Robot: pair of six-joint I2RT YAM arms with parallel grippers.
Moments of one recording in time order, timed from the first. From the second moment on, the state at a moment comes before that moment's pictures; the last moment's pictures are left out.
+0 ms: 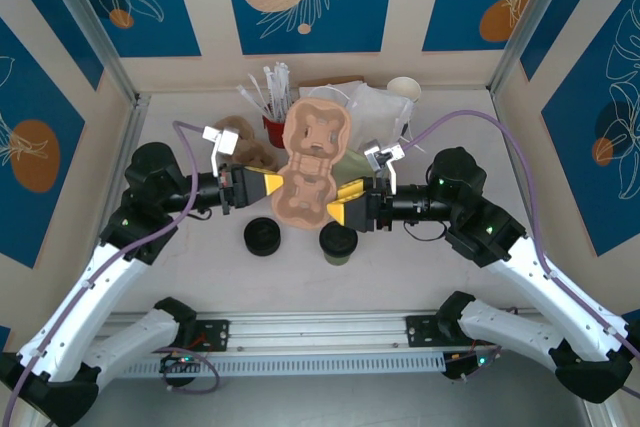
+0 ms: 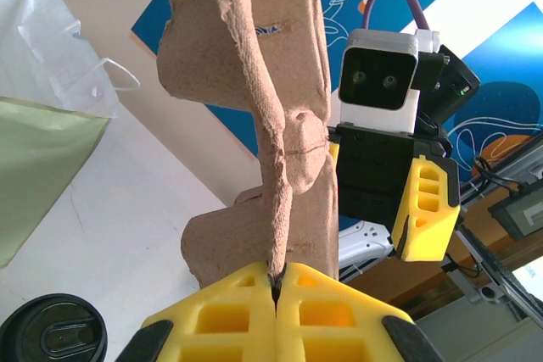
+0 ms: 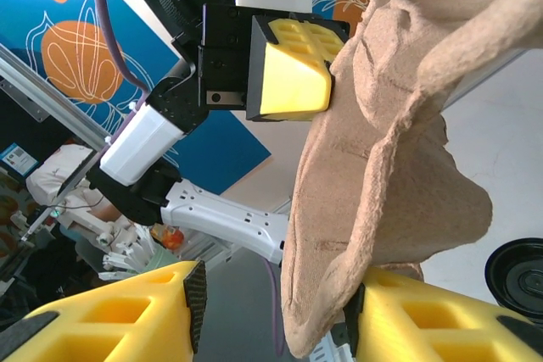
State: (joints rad) left arm -0.50 0.87 1.02 -0.20 0.89 -0.73; right arm 0.75 0.87 1.05 -0.29 -0.74 0.60
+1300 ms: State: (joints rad) left arm -0.56 0.98 1.50 -0.69 0.69 -0.26; right arm 0.74 0.86 1.31 -0.75 -0.53 0.60
